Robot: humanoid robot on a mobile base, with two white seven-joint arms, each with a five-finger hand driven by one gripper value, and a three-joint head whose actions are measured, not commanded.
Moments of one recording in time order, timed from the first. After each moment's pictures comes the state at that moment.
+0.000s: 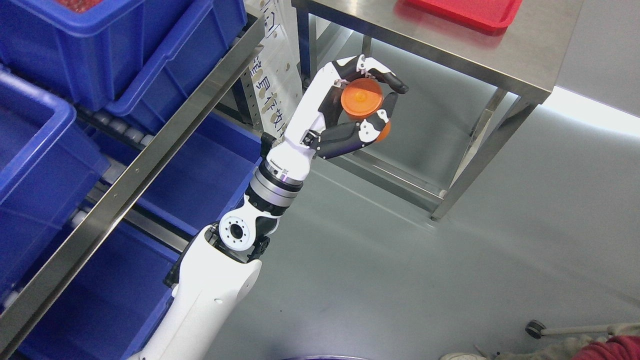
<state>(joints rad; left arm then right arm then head) -0.40 0.00 -0.50 -1.68 0.20 -0.40 -0.15 0.00 0.00 0.00 0.00 0.00 -0.03 -0.03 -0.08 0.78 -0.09</state>
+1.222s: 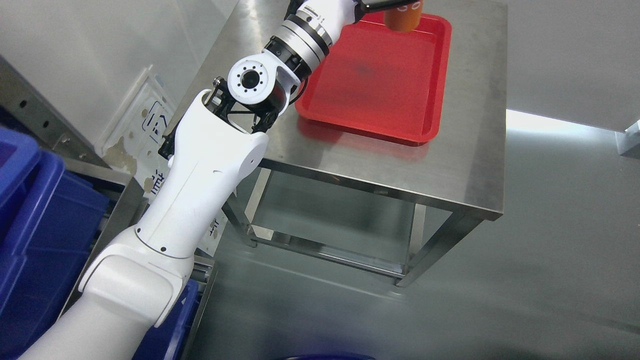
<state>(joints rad) -0.93 0.00 -0.54 -1.40 0.37 0.06 -0.12 0.00 0.00 0.00 0.00 0.00 -0.02 -0.03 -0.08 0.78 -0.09</state>
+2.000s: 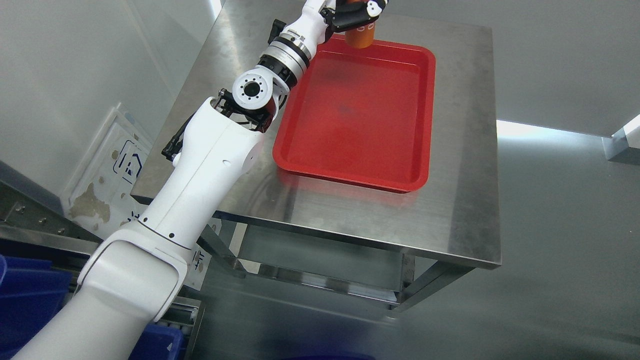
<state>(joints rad) -0.94 0.00 -0.57 -1.04 0.31 -0.12 -0.07 0.00 0.00 0.00 0.00 0.00 -0.02 -0.02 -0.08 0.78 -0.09</state>
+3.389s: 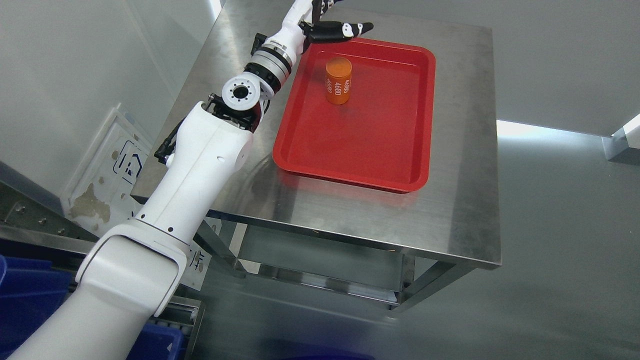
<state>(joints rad) -0.98 0.00 -0.49 -0.93 0.29 -0.12 -0.07 0.00 0.00 0.00 0.00 0.00 -0.03 -0.03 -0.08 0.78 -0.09</state>
